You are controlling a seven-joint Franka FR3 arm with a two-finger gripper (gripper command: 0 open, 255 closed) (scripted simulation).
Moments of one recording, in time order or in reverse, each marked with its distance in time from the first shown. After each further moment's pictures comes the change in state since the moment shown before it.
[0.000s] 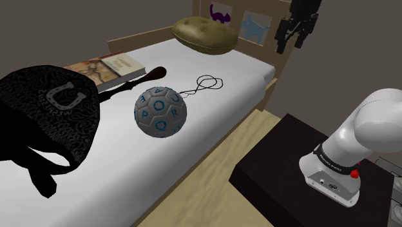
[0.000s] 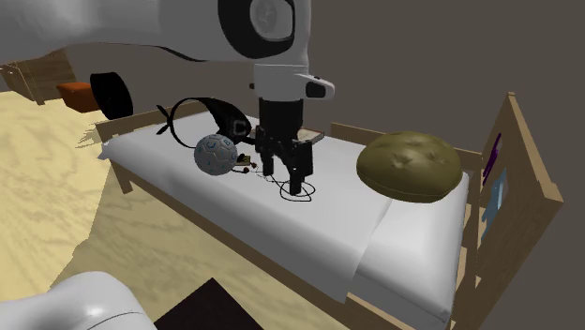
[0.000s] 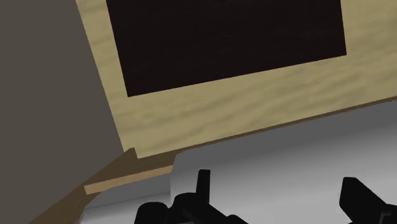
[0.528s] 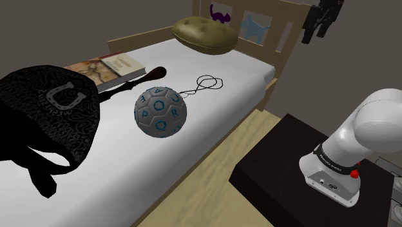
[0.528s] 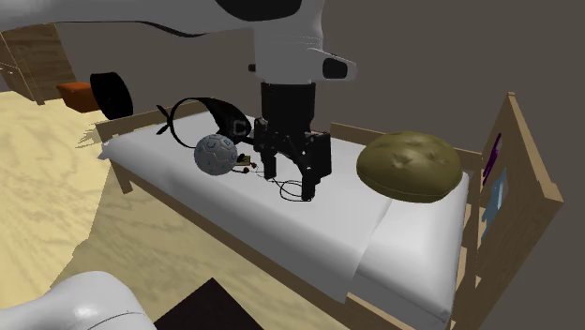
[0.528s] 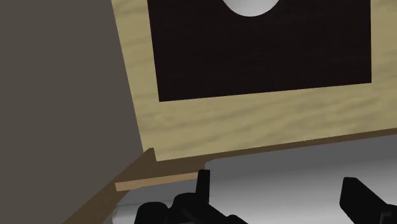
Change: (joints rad) arm -0.009 -0.103 -0.095 0.032 -0.087 -0.135 -0.180
